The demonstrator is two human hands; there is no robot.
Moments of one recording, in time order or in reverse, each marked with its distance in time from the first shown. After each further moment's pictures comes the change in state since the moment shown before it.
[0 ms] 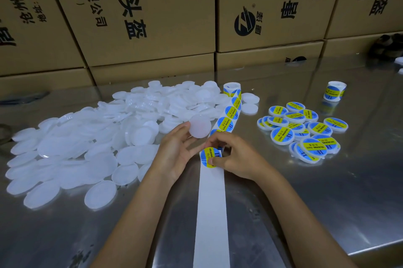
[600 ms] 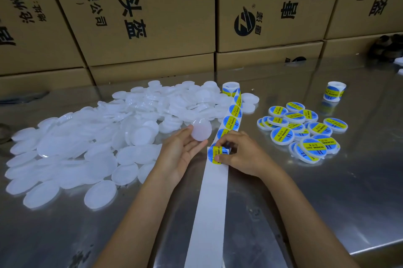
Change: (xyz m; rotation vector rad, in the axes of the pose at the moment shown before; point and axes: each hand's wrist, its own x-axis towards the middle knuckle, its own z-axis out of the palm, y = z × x) left_hand 0.000 -0.005 0.002 -0.045 0.077 -0.036; right_hand 0.000 0.006 -0.011 -0.173 0.063 0.092
